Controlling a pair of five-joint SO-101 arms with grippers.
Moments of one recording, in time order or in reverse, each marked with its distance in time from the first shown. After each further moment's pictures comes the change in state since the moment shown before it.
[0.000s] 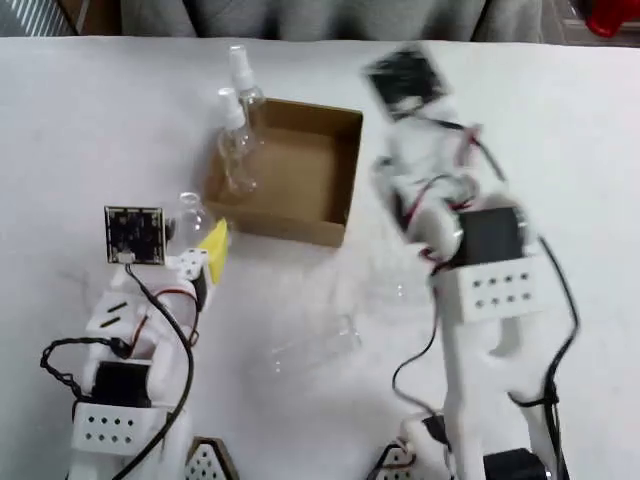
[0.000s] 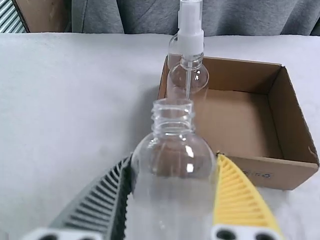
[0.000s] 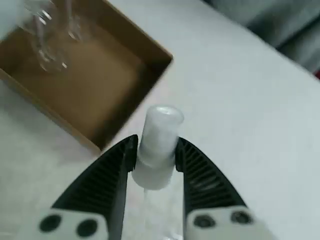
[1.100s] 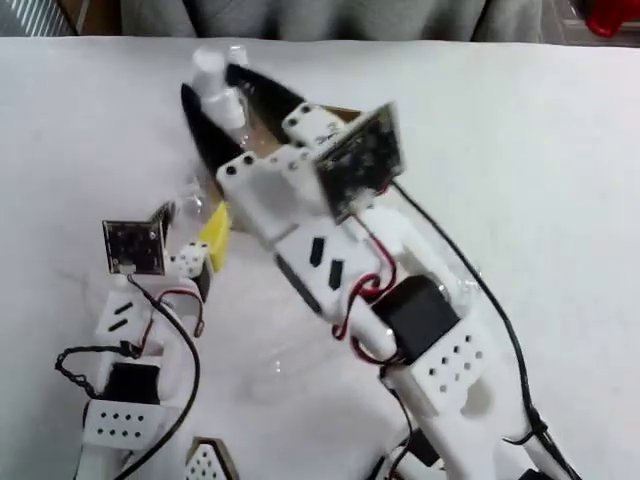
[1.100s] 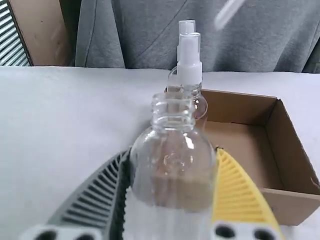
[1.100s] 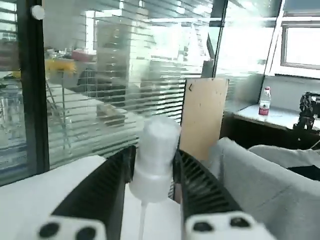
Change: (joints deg) left arm -0.2 -0.2 9.9 -21.4 0.0; right arm -26.5 -9.3 9.4 -47.3 -19.3
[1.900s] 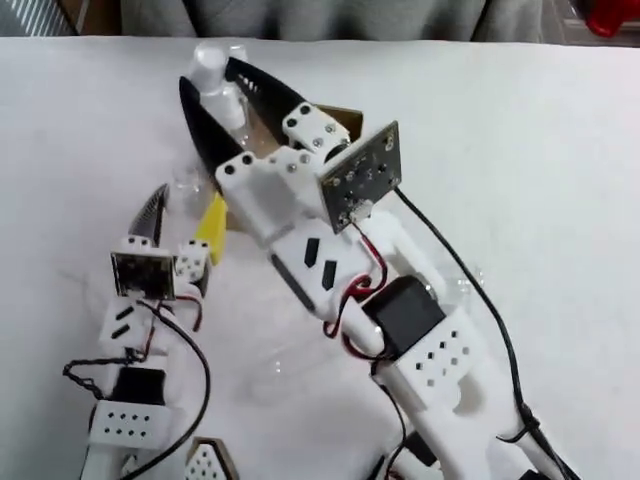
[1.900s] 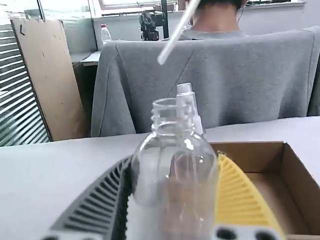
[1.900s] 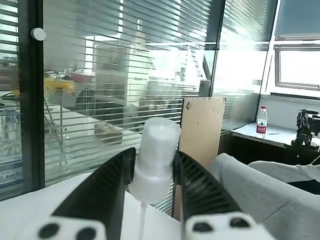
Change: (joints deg) left arm 0.0 0.0 6.9 -20.0 -6.4; right arm 0.3 -0.1 4.2 -7.5 -0.1
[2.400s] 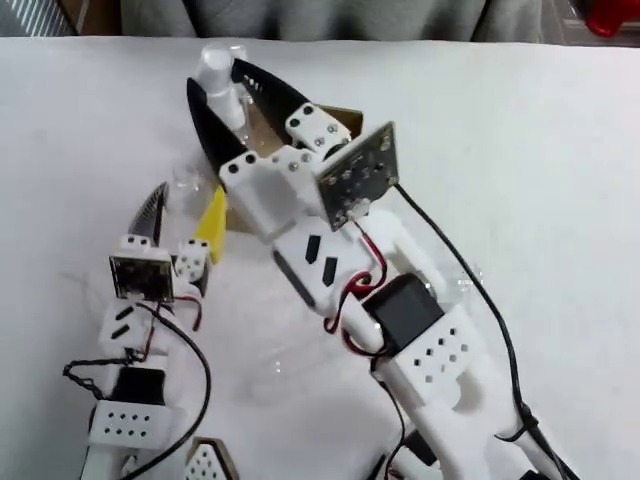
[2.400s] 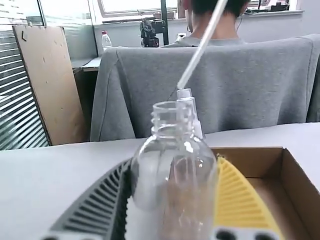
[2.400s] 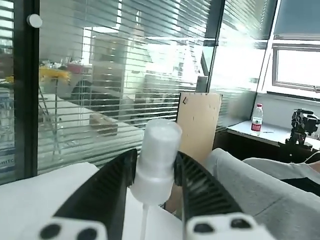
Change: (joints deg) left arm 0.0 0.0 0.0 -0.5 0.0; right arm 0.6 0.1 2.5 -0.4 3.4
